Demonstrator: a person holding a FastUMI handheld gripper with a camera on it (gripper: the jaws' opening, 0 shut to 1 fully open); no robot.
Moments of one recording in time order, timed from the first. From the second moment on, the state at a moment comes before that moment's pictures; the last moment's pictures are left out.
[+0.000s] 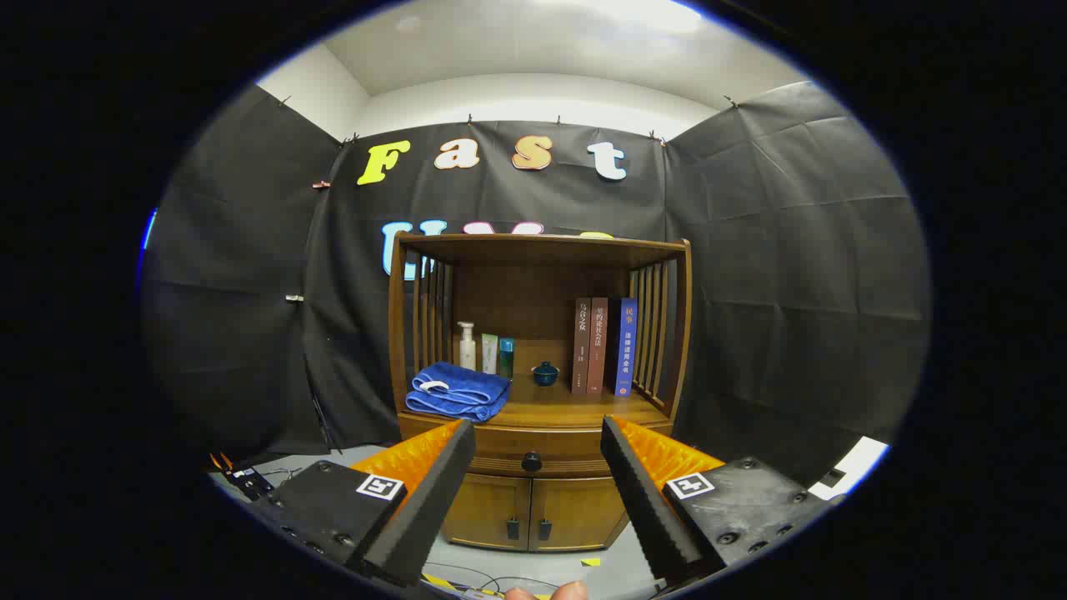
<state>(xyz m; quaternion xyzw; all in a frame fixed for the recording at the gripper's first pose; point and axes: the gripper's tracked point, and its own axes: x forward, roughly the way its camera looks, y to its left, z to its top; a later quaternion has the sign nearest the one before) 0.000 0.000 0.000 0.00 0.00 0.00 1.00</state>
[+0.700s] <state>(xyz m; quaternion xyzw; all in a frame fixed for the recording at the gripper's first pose) 0.001 -0.003 0.001 0.00 0.00 0.00 1.00</state>
